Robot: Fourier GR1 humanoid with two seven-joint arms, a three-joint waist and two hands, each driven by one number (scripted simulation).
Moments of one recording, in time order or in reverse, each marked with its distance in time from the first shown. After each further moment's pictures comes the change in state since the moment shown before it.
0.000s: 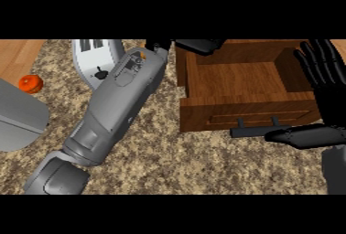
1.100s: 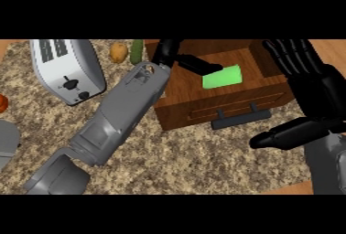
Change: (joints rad) left arm -0.018 0.000 -0.259 0.228 0.187 -0.040 0.031; right arm -0.117 0.024 0.078 0.037 -0.081 0.094 -0.002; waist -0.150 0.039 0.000
